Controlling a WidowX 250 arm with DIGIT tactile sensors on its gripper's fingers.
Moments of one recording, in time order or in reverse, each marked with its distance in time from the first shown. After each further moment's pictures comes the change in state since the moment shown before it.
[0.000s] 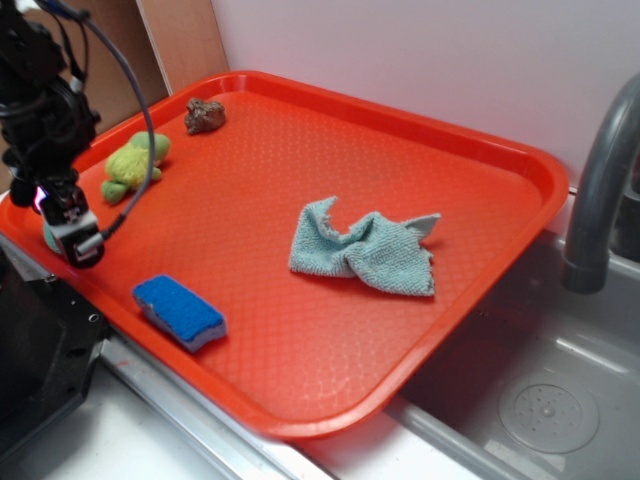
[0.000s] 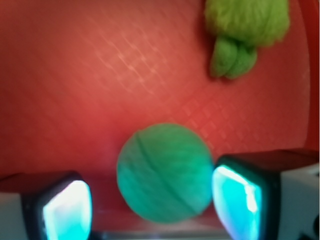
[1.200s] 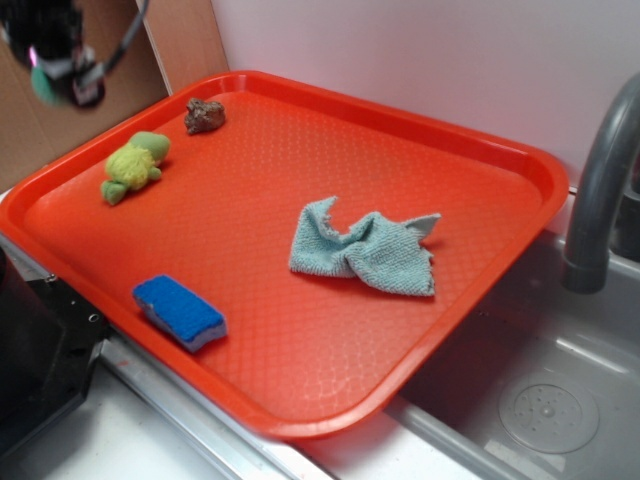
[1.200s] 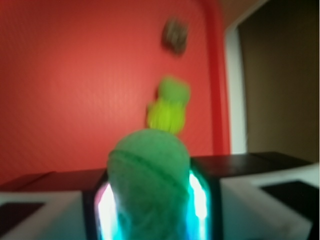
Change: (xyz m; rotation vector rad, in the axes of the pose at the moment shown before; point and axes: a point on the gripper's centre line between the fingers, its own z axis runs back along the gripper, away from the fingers) arm 0.045 0.020 0.138 0.093 -0.158 0.160
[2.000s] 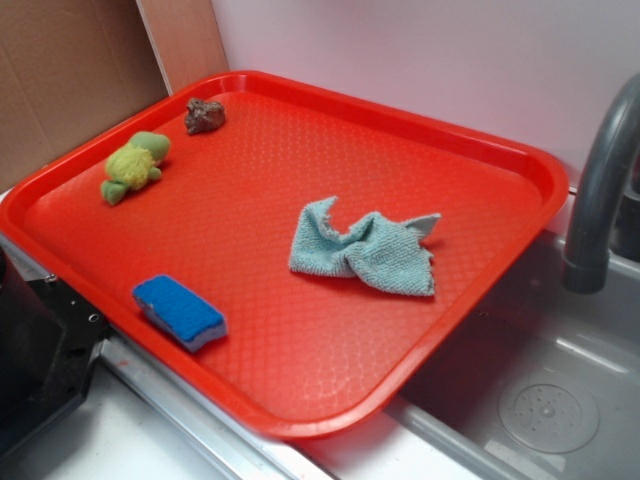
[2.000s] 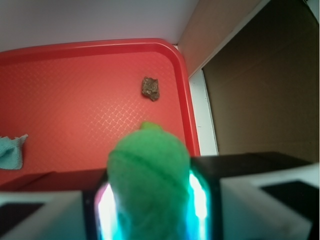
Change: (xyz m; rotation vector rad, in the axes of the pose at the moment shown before) arm 0.027 0.036 0.050 -0.043 -0.032 0.101
